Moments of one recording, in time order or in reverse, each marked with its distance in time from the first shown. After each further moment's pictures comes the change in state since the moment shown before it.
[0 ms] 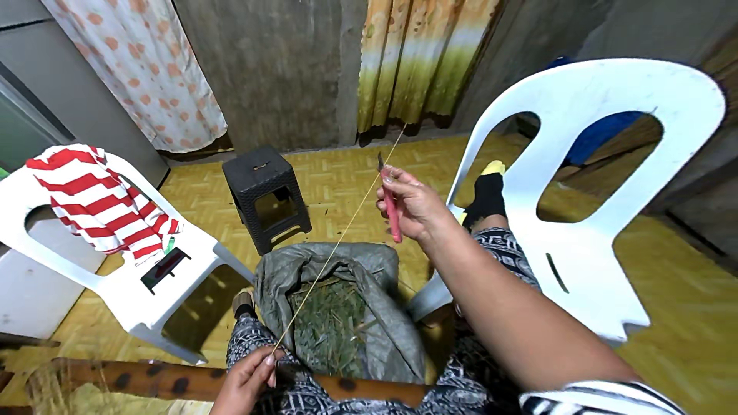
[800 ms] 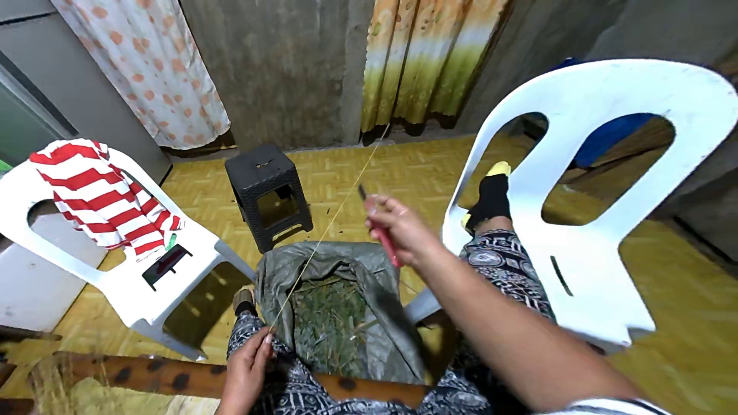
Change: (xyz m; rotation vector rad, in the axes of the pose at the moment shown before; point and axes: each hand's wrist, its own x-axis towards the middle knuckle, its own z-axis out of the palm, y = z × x) left_hand 0.017 0.000 0.014 0.341 0.290 0.056; right_hand -0.027 0.030 0.005 -0.298 -0.074 0.058
